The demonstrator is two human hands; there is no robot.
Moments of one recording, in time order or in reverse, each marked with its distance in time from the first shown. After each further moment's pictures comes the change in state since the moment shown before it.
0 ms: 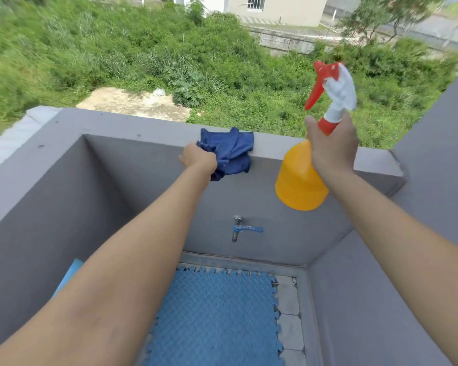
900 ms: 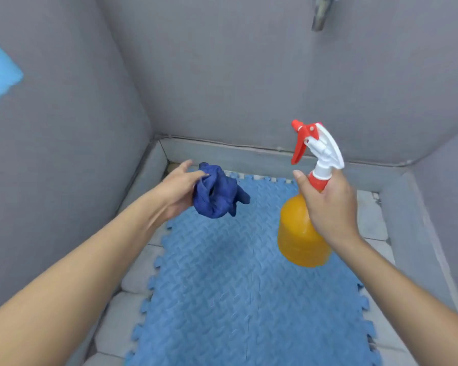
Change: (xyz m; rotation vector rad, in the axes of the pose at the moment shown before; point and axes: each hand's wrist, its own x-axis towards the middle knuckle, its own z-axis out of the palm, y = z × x) left_hand -0.010 -0.573 -0.006 -0.312 -0.470 -0.235; right_hand -0.413 0.416 0.188 -0.138 -0.313 0.064
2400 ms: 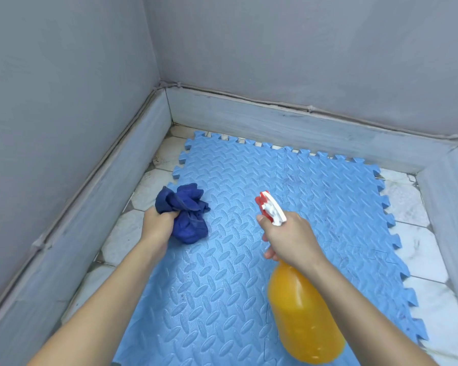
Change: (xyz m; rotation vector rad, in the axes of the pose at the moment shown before) left_hand 0.032 -0.241 -0.106 0.018 0.541 0.093; right_hand -0.115 0.068 0.144 -0.123 -0.577 0.238
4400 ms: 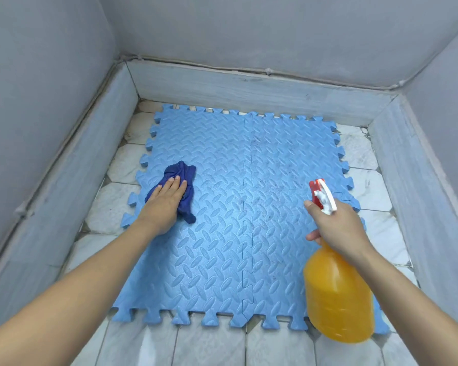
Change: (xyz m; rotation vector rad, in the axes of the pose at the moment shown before) left_hand -0.024 -0.045 0.004 1.478 -0.491 0.695; right_hand -0.093 0.103 -0.065 0.106 0.251 0.228
